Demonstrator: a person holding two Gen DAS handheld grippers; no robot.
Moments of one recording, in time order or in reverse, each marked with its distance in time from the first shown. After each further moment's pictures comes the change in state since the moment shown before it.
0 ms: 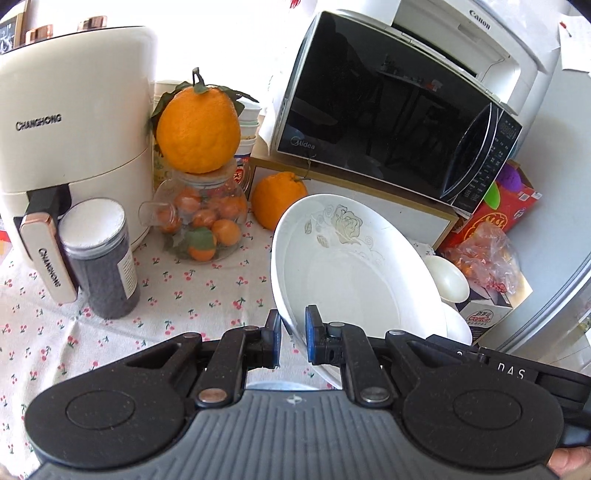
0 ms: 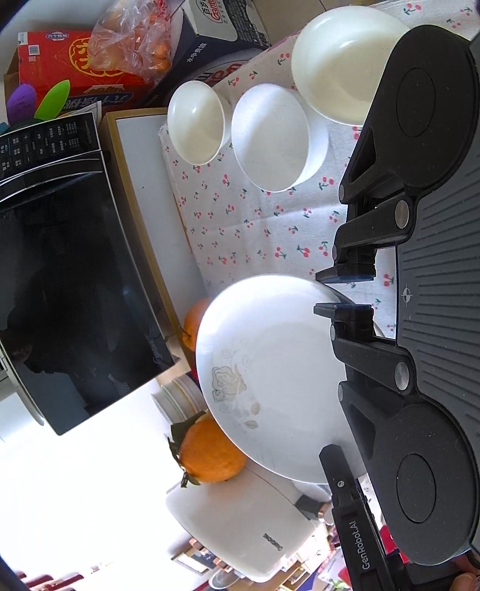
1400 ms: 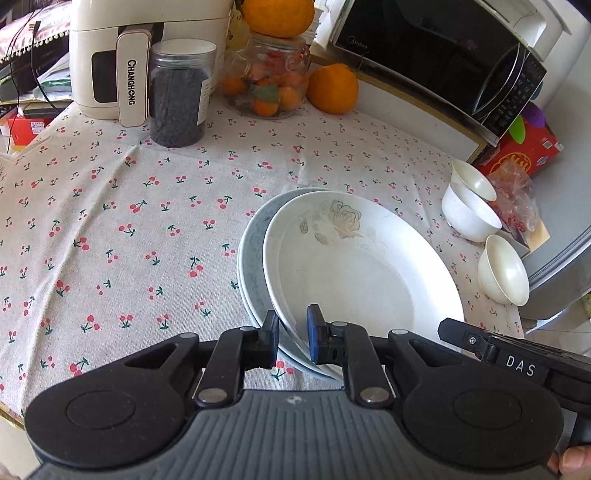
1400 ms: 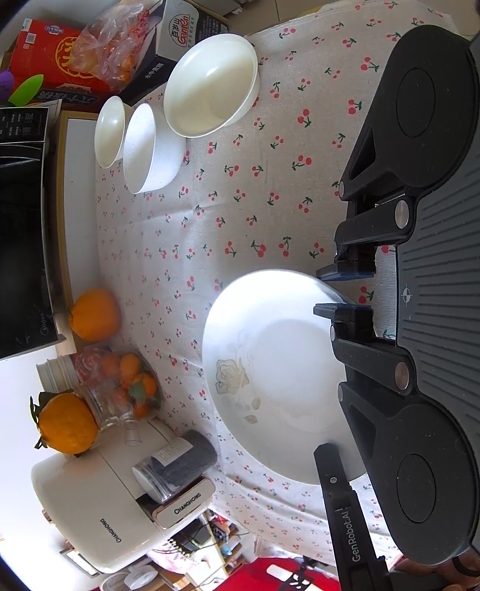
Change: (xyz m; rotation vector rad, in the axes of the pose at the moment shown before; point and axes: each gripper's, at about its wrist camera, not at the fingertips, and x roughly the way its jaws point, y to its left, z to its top) left arm -0.027 0.036 -0.109 -0.090 0.183 0.054; right arm -0.024 0.029 -0.118 -0.176 0.174 -0.127
